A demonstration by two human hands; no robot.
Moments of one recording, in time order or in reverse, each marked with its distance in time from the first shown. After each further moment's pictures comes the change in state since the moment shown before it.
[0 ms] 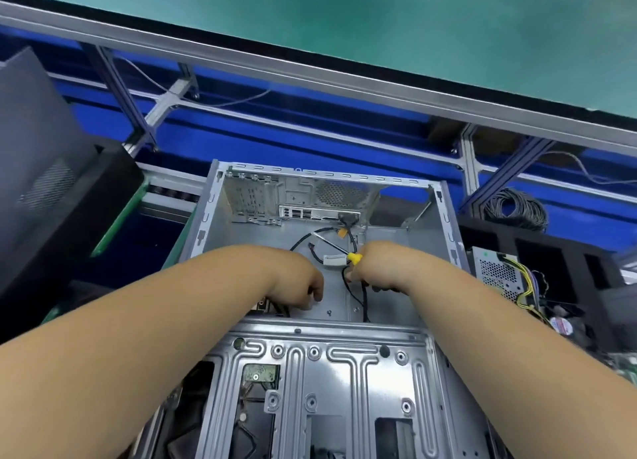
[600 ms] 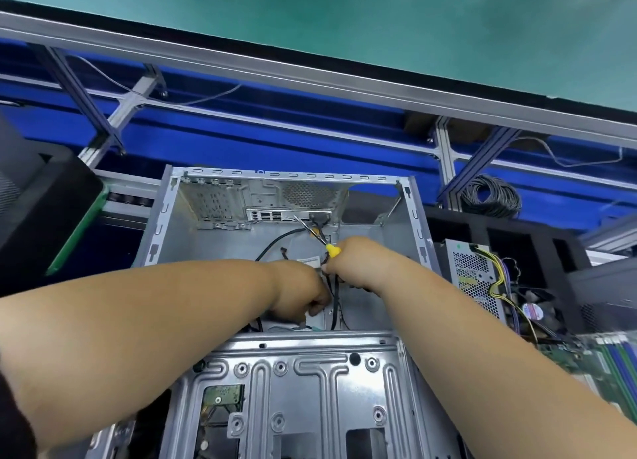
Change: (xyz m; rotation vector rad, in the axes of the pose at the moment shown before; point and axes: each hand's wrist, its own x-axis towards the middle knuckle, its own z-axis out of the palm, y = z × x) left_hand 0.063 0.017 0.012 0.229 0.052 0.311; right_hand 0.003 0.010 -0.005 0.130 0.041 0.006
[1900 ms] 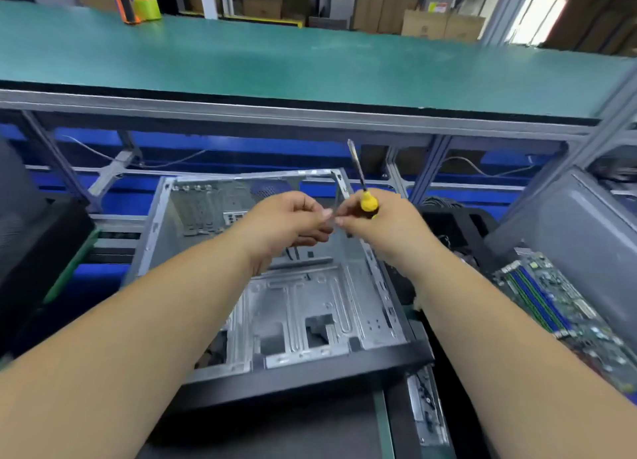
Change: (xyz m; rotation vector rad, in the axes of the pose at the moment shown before) left_hand -0.100 0.145 -0.047 -1.307 0.847 -0.041; right_hand -0.155 0.074 0.024 0.584 0.801 -0.393
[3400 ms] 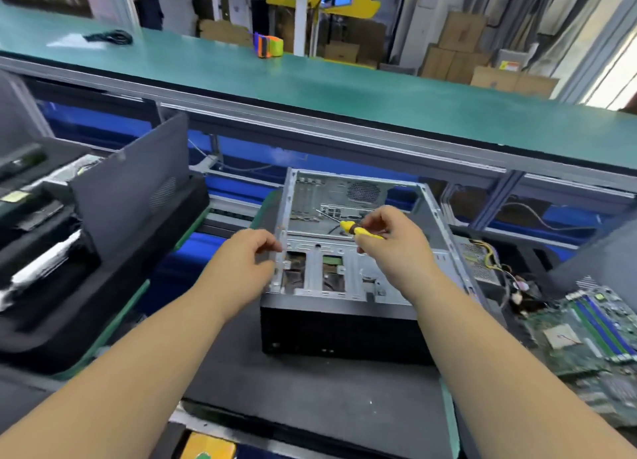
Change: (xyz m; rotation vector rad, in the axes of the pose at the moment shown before) left_hand -0.207 -0.094 -0.132 0.622 0.517 0.168; right_hand -0.103 -0.097 0.111 0.089 -0.036 -0.020
